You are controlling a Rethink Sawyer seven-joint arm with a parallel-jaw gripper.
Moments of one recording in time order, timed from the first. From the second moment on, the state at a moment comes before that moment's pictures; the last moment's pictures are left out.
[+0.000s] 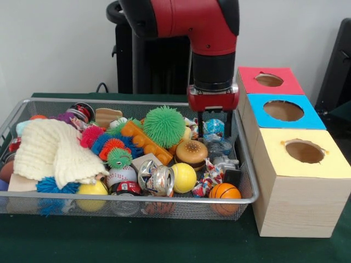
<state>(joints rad) -0.35 -0.59 0.28 1.82 -0.53 0.28 2.04</state>
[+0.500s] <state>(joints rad) -0.25 -0.54 0.22 1.77 -0.53 0.28 2.04</state>
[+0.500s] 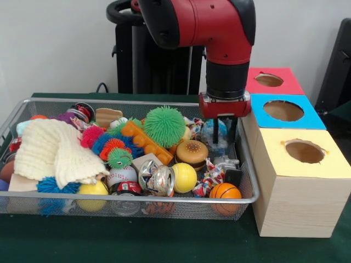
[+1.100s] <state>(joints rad) -0.23 -0.53 0.20 1.76 -0.53 0.28 2.04</state>
